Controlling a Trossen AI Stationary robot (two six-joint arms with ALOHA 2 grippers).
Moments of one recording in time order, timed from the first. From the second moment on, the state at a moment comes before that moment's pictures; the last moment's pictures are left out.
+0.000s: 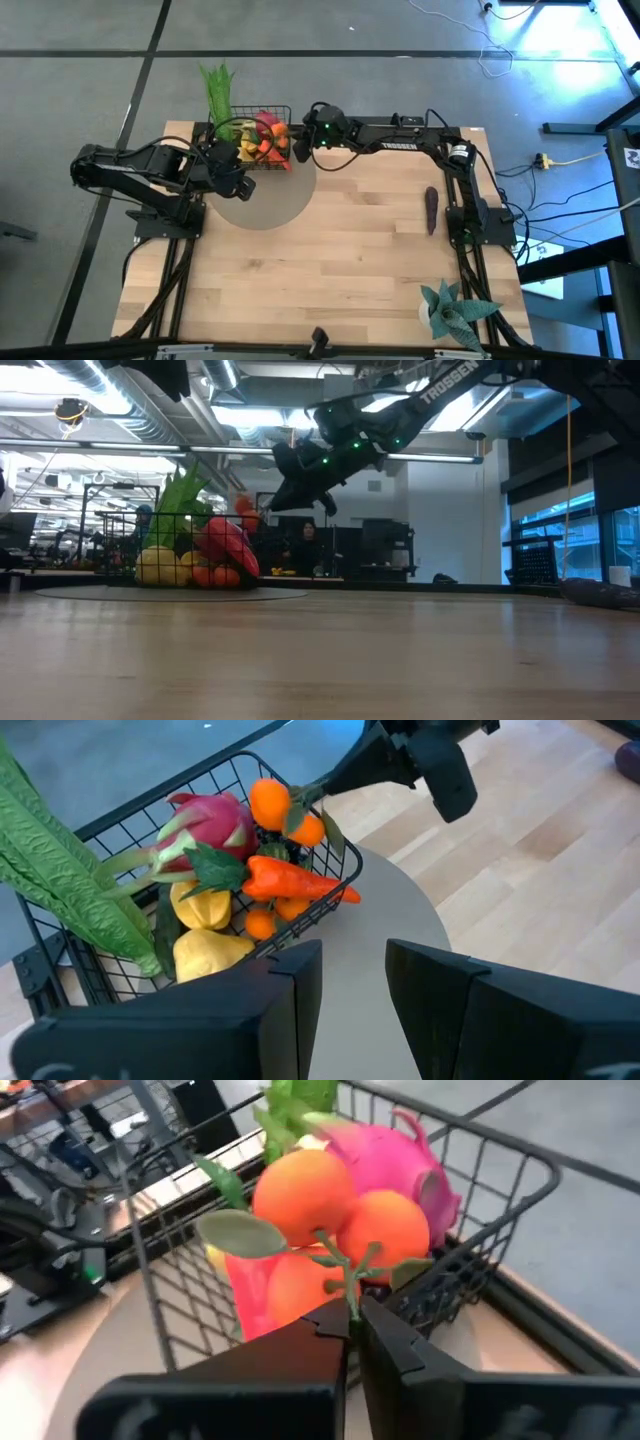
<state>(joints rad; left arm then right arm) -0.16 1.07 1.29 -1.20 -0.75 -0.86 -0.41 2.09 1.55 0.10 -0.06 0.28</state>
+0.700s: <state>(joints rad) -0.16 1.07 1.29 -1.20 -0.74 -0.86 -0.41 2.09 1.55 0.12 -0.15 0.26</state>
